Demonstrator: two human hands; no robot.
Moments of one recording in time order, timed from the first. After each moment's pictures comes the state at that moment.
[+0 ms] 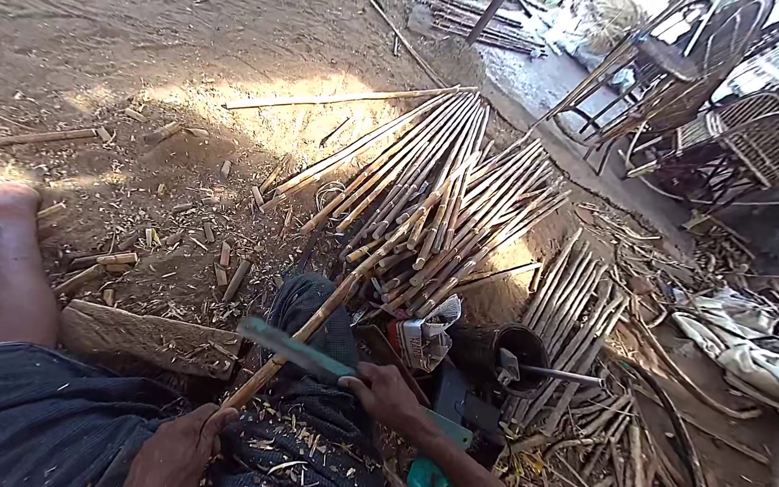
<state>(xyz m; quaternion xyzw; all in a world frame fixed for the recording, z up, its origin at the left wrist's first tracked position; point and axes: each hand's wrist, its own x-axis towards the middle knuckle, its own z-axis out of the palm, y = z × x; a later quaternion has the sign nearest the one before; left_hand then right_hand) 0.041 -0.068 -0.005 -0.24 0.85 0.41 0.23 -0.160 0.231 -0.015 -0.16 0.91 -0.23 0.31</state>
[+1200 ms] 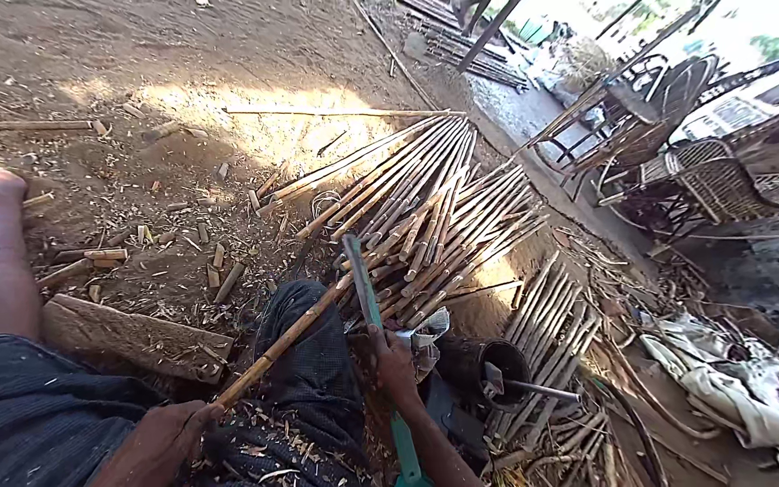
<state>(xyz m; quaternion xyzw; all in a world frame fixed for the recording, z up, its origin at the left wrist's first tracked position) 0.026 -0.081 0.010 -0.19 0.80 0.49 0.27 -0.189 0.228 -0.015 -0.03 0.92 -0.32 0.22</state>
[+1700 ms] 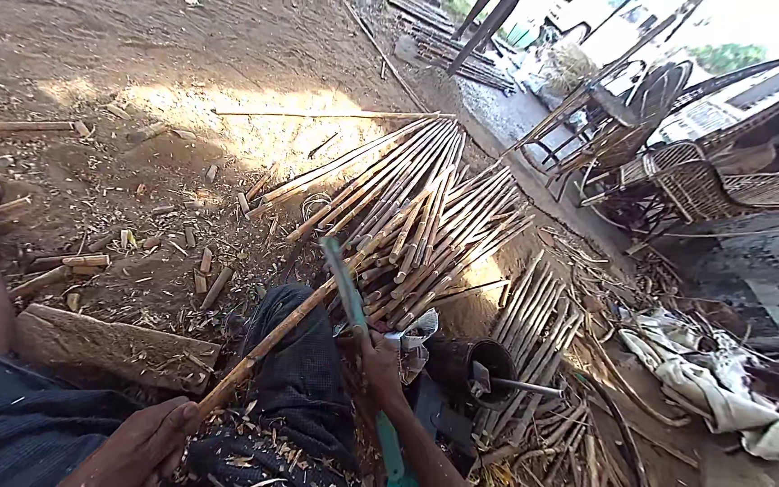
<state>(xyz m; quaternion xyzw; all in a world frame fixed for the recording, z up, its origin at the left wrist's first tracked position) 0.031 -0.105 -0.025 -0.15 0.73 0.62 0.26 -0.192 0.219 -0.021 -0.01 0.93 -0.31 0.22</state>
